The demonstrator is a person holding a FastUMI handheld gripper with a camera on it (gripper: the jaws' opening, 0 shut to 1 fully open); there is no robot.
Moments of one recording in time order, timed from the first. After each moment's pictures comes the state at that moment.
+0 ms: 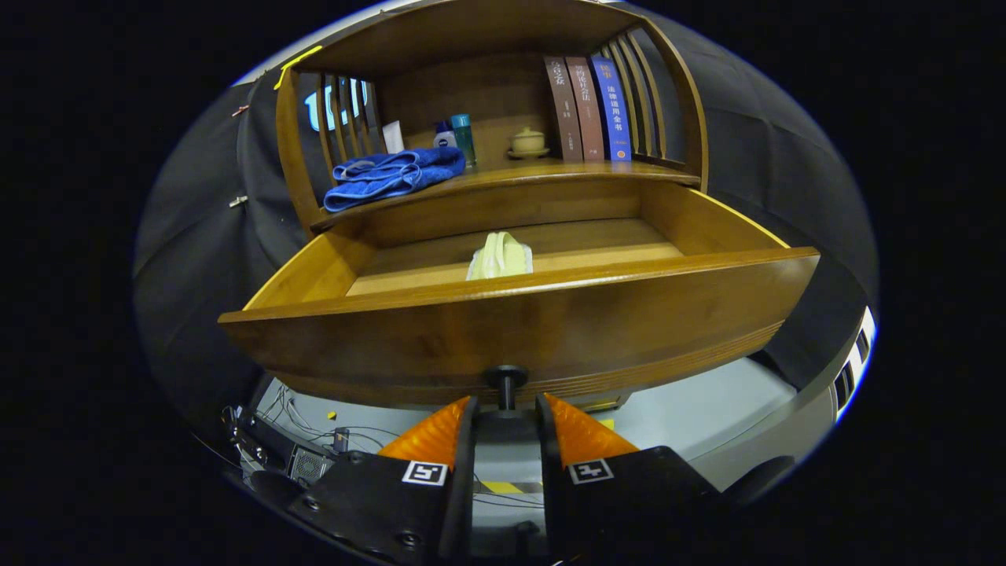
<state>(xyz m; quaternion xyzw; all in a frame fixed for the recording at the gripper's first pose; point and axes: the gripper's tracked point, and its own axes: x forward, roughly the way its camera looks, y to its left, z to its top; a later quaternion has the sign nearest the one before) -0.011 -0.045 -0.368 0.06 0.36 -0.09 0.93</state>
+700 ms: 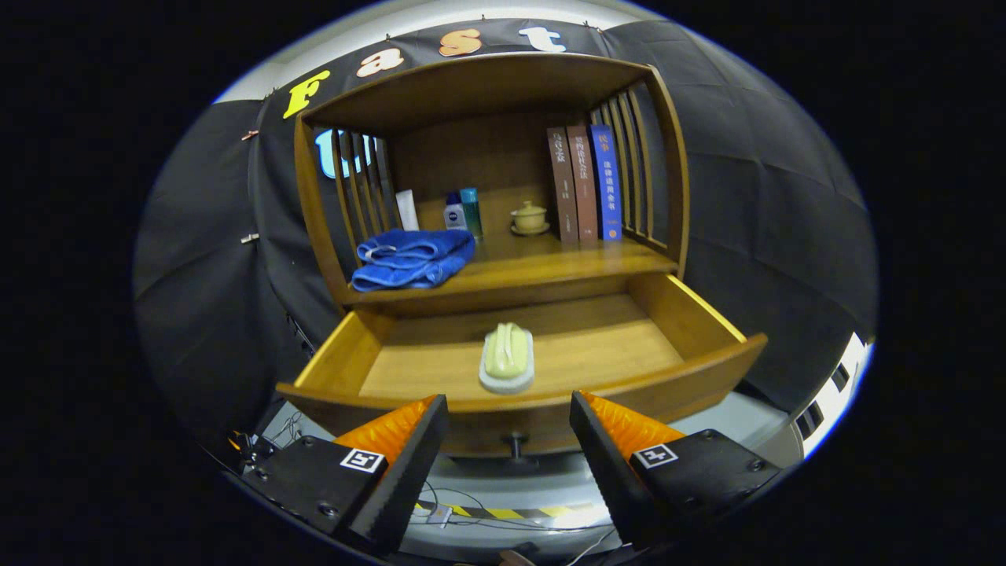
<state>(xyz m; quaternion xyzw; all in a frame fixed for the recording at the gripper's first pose) 0.028 -0.042 -0.243 0.06 0.27 -0.08 0.96</state>
